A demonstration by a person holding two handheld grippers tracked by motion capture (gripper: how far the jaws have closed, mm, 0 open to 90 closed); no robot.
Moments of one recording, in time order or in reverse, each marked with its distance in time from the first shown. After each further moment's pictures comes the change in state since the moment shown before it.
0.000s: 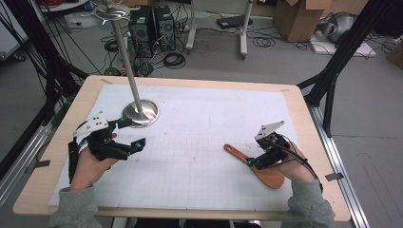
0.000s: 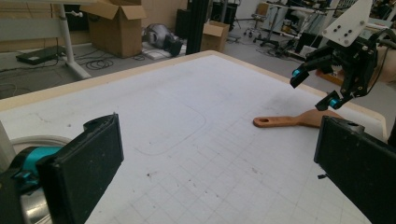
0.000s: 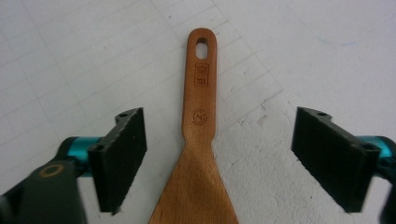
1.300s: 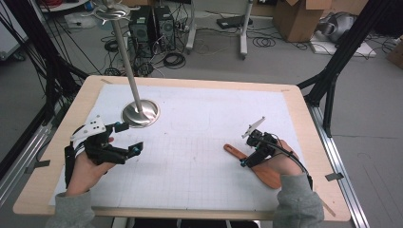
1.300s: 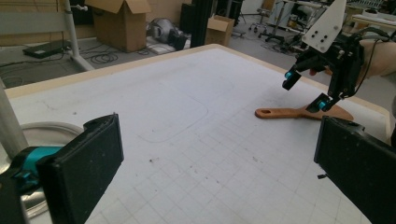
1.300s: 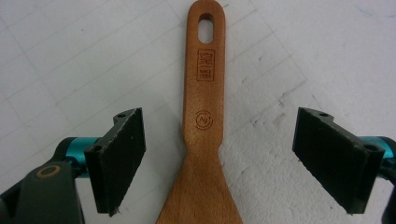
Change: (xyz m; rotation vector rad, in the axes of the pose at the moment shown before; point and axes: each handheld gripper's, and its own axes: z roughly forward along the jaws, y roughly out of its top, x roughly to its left) left arm -0.004 -0.007 -0.010 0.017 0.023 -0.010; right arm 0.000 0.021 0.032 0.211 0.009 0.006
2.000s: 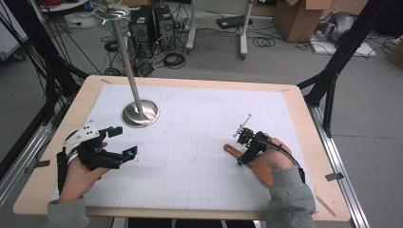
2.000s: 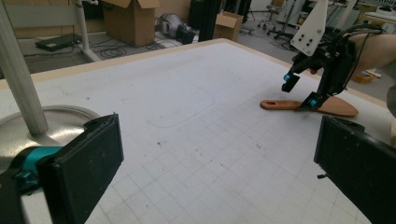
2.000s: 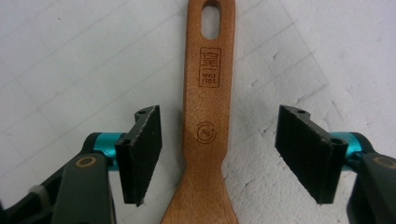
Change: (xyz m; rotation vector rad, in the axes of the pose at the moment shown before) left arm -0.002 -0.008 -0.015 0.018 0.033 -0.009; right arm -0.001 0.023 0.018 0.165 0.014 -0.016
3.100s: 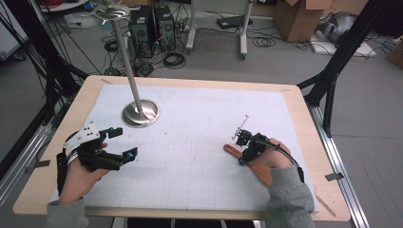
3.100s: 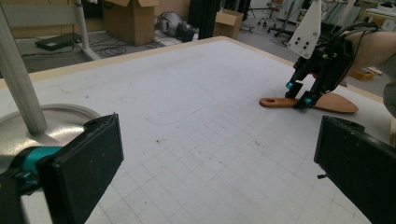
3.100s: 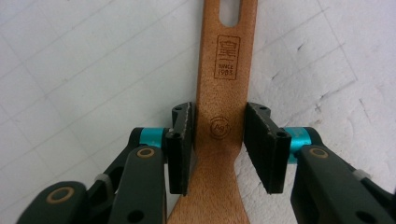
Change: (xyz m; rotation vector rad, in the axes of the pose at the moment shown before) left arm -0.003 -0.001 0.000 0.007 -0.001 0.004; right arm 0.001 0.002 0.005 0.047 0.041 -0.033
